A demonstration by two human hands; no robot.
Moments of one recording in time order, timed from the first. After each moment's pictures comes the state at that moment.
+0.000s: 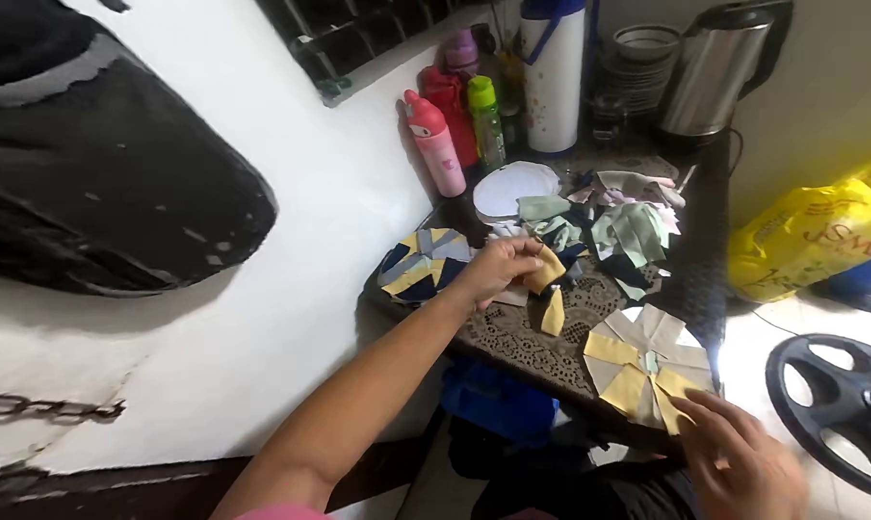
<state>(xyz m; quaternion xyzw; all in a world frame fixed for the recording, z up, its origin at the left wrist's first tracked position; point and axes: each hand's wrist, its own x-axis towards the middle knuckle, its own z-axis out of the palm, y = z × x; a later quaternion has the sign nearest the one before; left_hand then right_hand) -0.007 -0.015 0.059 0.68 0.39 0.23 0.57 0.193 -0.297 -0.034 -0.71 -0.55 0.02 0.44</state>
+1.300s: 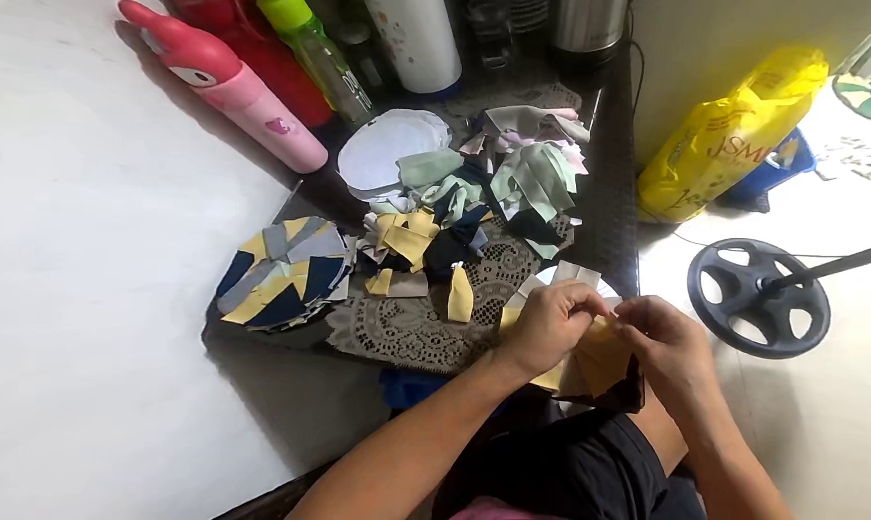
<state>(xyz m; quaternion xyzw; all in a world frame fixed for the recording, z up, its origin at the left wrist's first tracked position) 0.125 -0.120 -0.026 0.80 0.20 0.23 0.52 0.246 -0.249 -0.026 -0.73 -0.35 0.26 0.53</state>
